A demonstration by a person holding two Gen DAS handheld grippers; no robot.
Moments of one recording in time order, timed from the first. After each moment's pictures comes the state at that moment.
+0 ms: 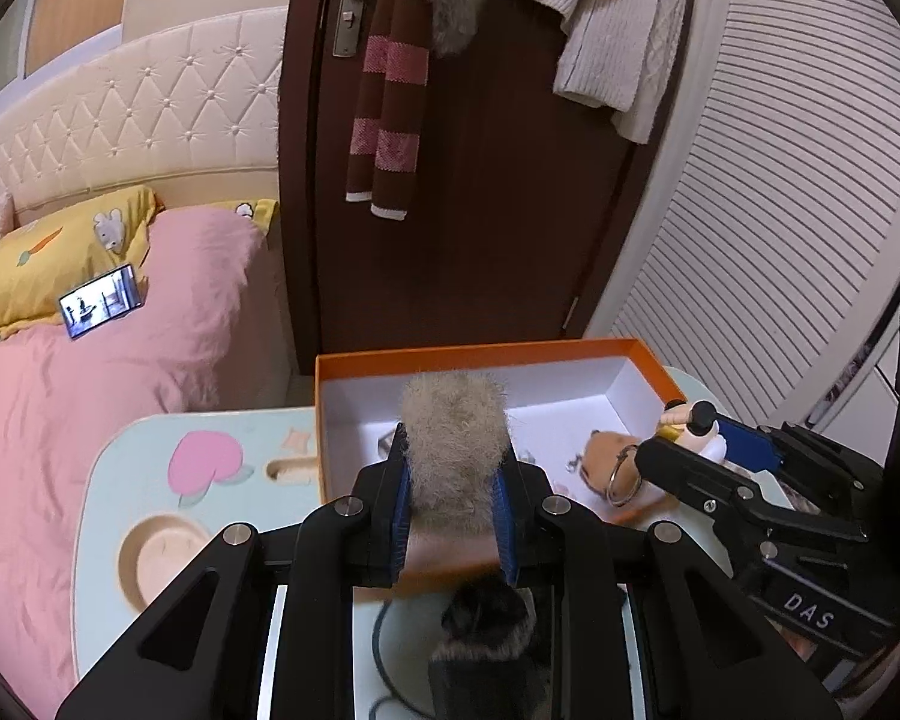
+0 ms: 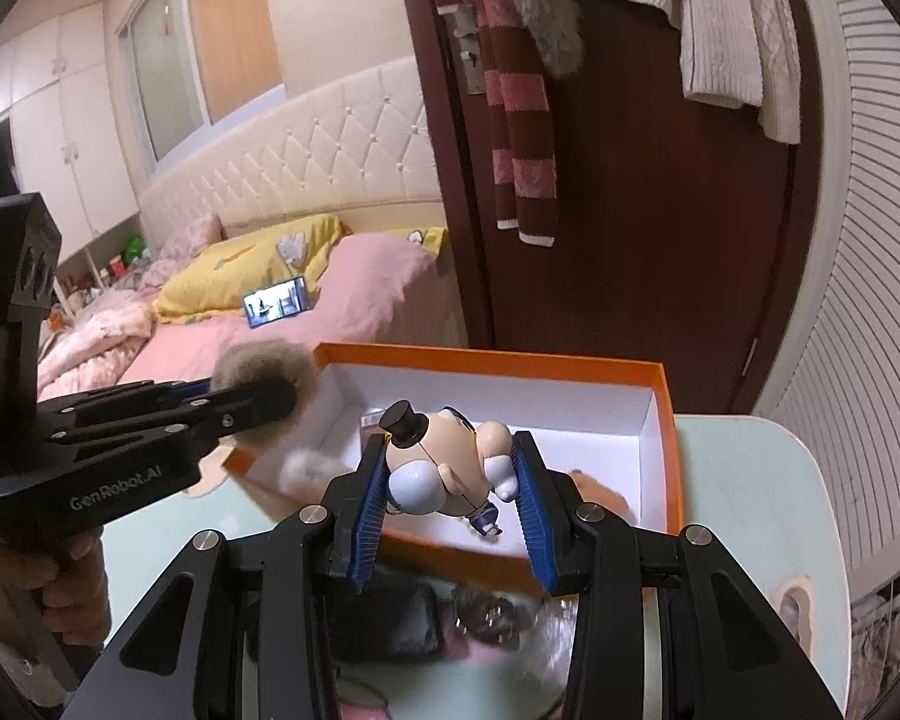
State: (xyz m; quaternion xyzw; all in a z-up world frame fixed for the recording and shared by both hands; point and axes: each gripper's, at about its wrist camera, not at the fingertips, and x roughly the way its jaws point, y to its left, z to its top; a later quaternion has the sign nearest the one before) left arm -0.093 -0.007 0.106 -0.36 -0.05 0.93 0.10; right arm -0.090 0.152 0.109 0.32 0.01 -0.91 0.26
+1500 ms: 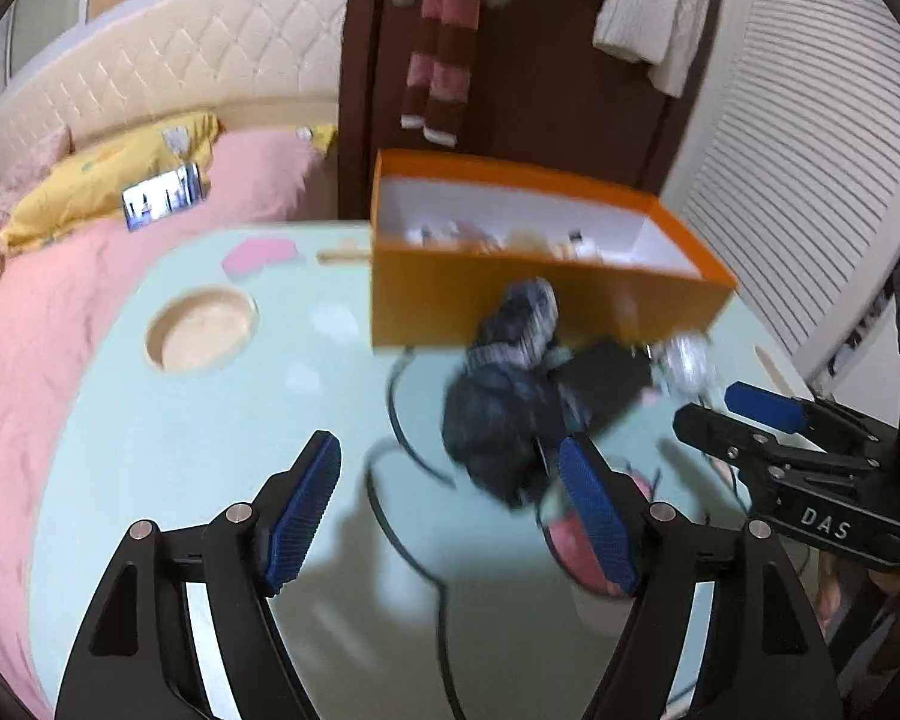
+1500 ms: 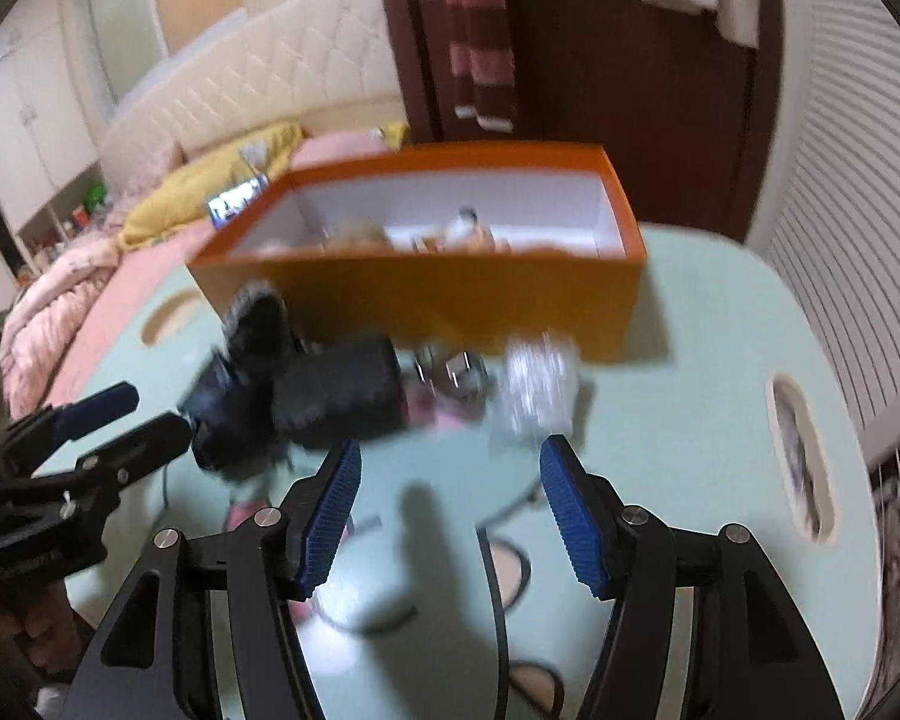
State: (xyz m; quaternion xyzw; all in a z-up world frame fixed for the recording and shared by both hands) left arm 0.026 -0.004 0.037 -0.40 -0.07 0.91 0.04; right arm -0.016 0.185 0.043 0.42 0.01 -0.88 0.21
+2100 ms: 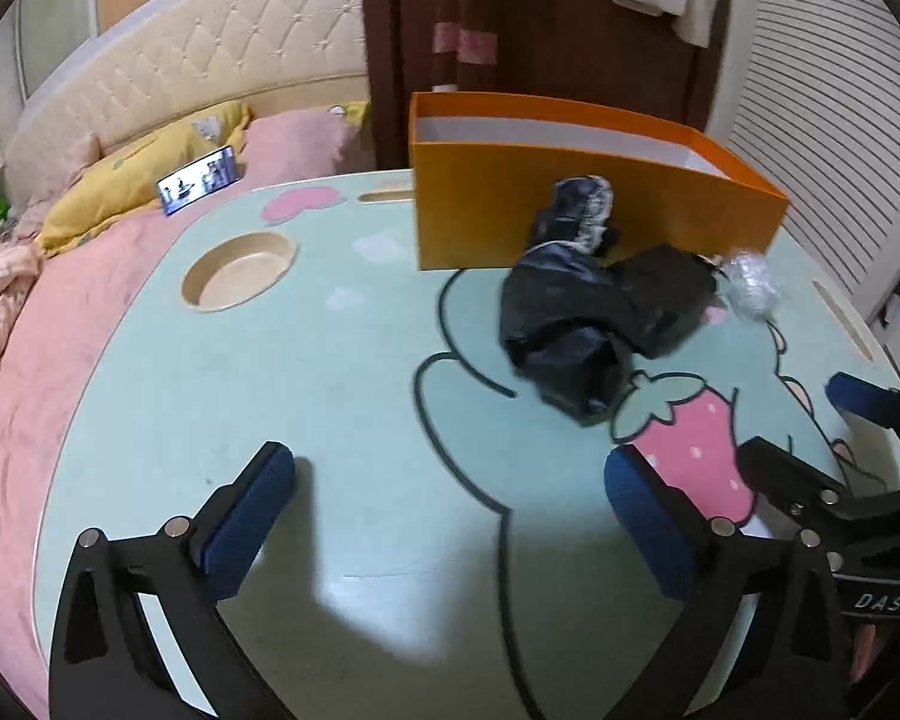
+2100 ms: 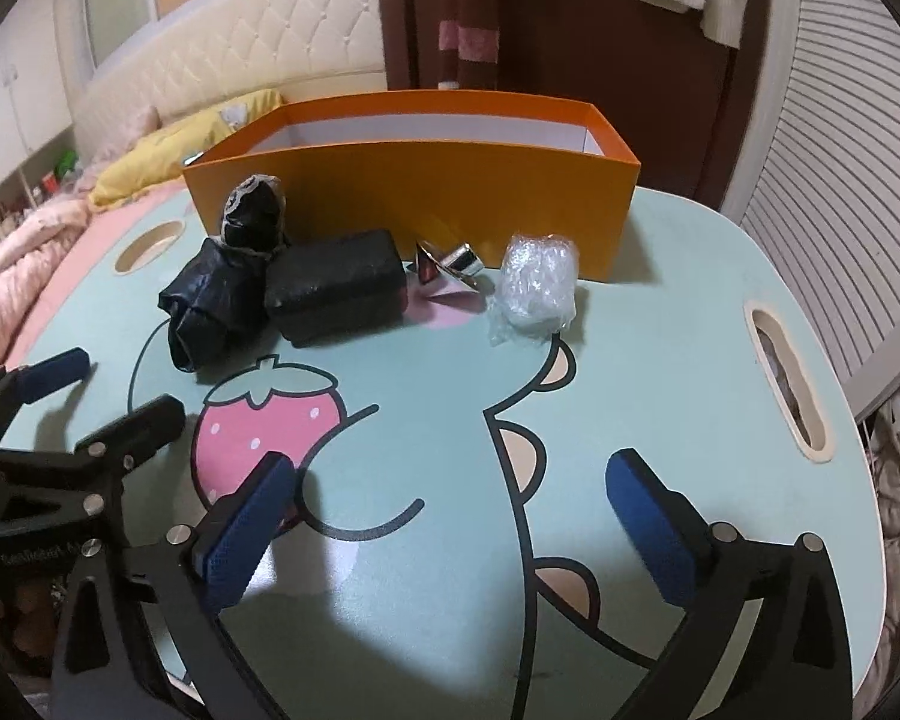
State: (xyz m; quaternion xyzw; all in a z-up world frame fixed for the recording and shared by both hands) left arm 0.036 -0.002 0.009 -0.42 -0.01 0.91 -0.02; right arm 0.015 0.176 0.023 0.41 0.07 -0.89 0.17
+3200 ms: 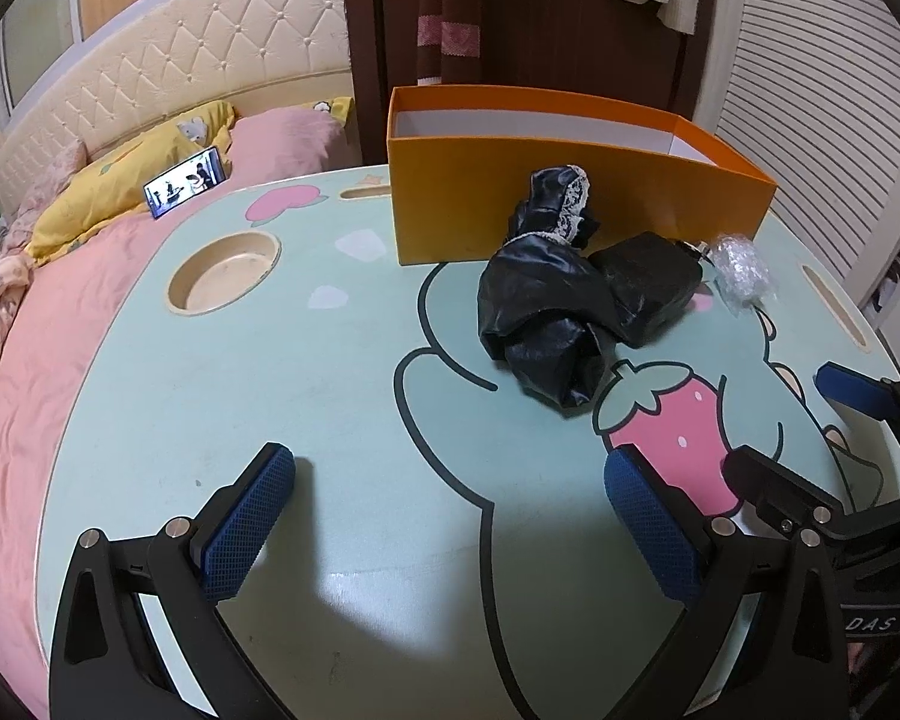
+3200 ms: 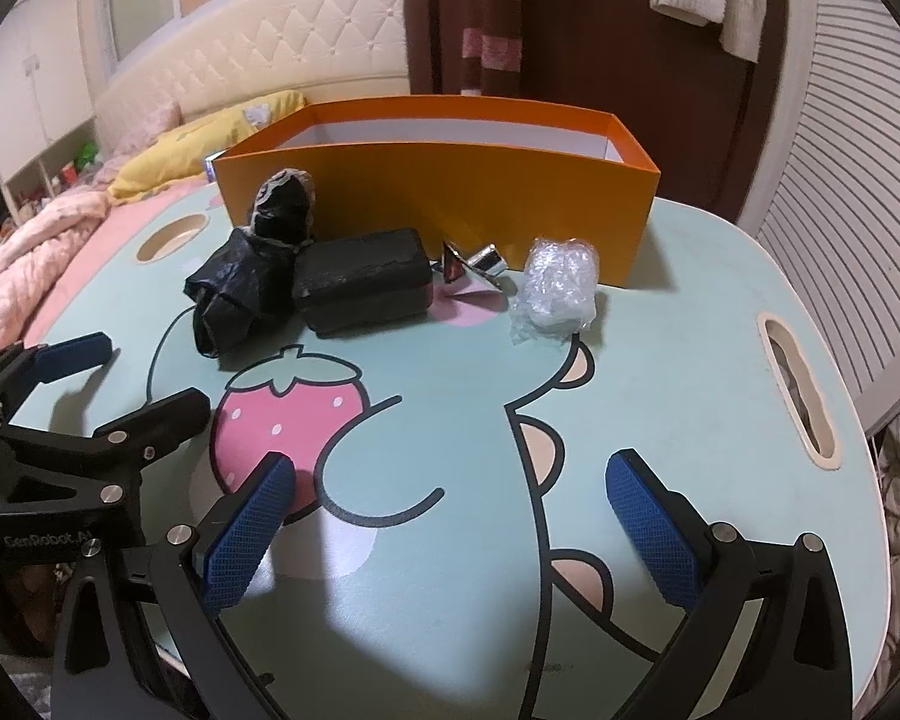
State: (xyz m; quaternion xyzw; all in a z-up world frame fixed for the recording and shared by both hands) left arm 0.028 0.007 0.012 -0.43 0.00 0.90 0.00; right arm 0.026 0.167 0.019 0.41 0.08 -0.89 0.20
